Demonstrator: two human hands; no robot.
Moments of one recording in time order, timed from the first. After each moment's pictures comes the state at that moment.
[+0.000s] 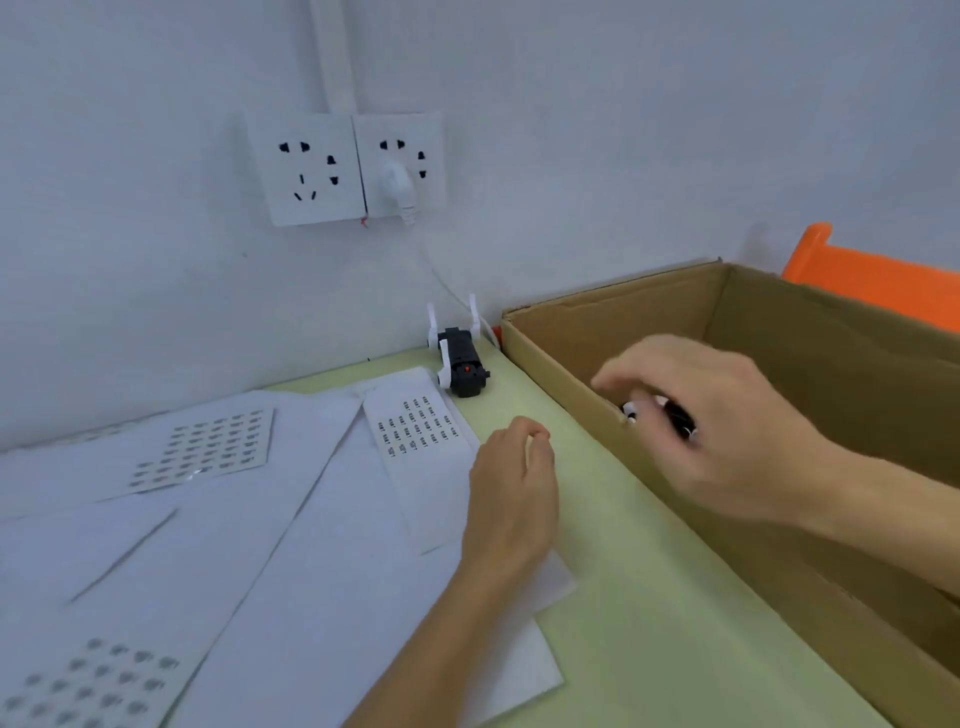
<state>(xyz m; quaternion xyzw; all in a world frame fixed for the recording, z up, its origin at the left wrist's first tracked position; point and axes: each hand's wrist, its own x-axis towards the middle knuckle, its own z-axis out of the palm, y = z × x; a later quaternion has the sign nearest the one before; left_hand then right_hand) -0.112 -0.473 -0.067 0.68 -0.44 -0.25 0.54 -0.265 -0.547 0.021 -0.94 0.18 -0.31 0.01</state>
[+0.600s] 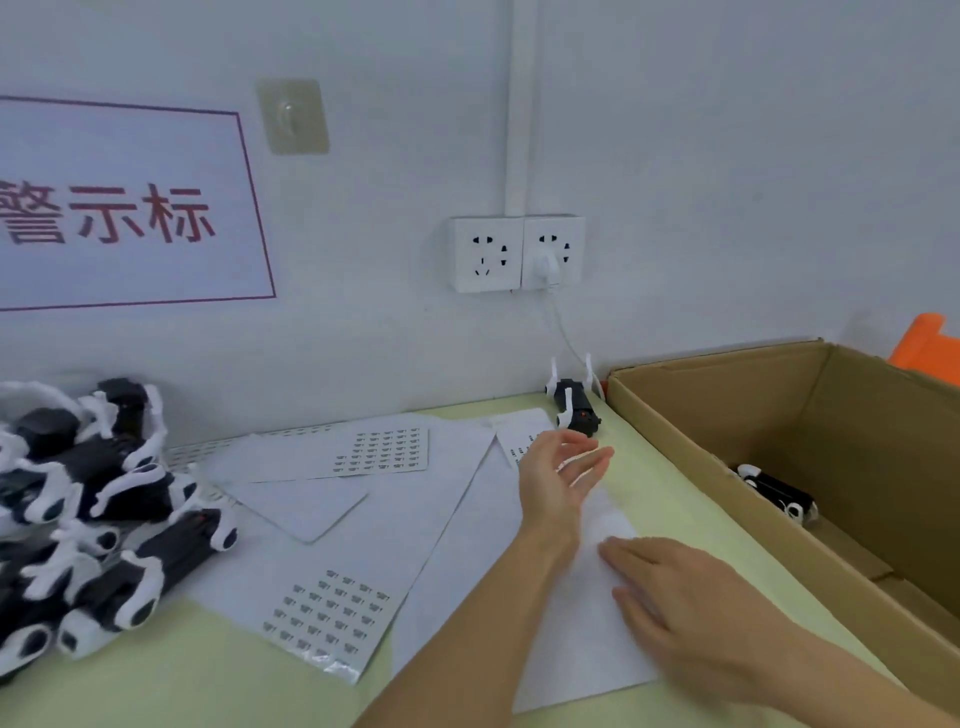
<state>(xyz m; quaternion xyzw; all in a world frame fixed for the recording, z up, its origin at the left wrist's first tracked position) -0.063 -0.435 -0.029 0.40 -0.15 -0.44 0.79 -0.225 -0.450 -0.042 -0.97 0.24 -0.02 0.02</state>
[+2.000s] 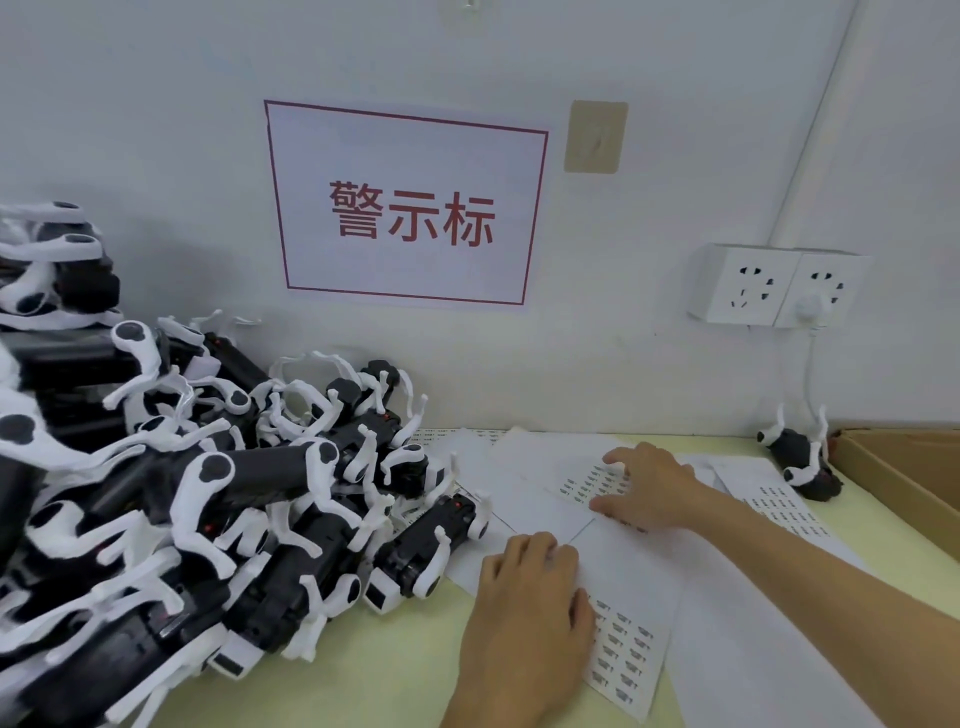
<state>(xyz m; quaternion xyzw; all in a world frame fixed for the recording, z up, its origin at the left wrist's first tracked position) 0.092 -0.199 -0.075 0.84 -0.48 0.03 0.25 0.076 -0.425 -0.025 -0.93 0.34 0.02 0.11</state>
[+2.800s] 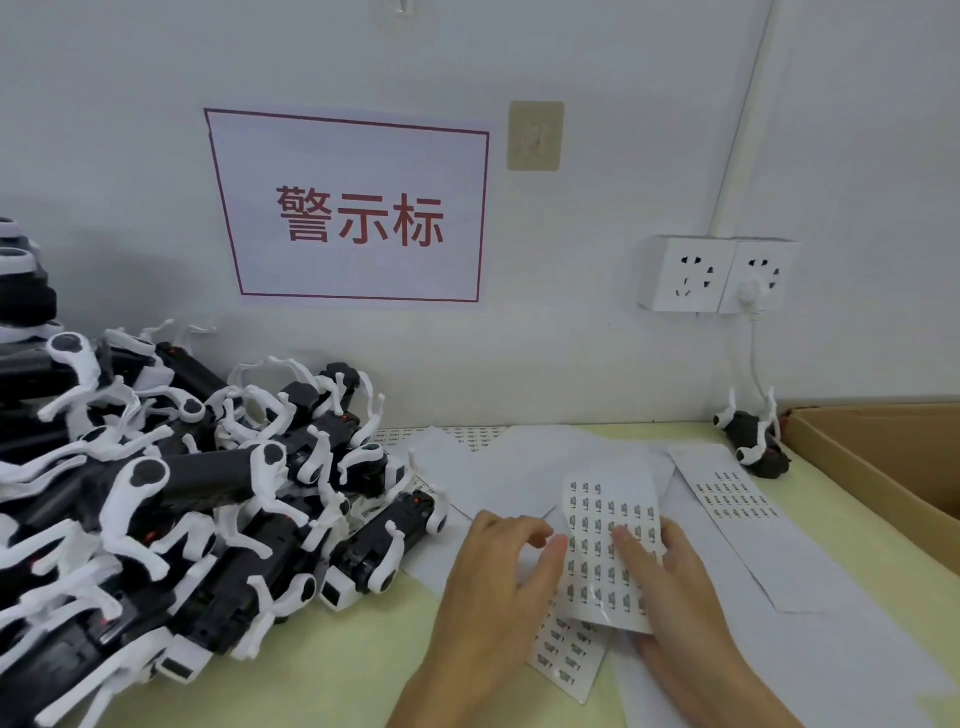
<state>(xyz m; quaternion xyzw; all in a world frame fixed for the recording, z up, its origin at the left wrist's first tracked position) 0.078 -0.200 -0.053 0.77 -0.43 -0.05 0.47 -0.033 -0.320 -0.052 -0.53 0.31 -0.32 0.72</state>
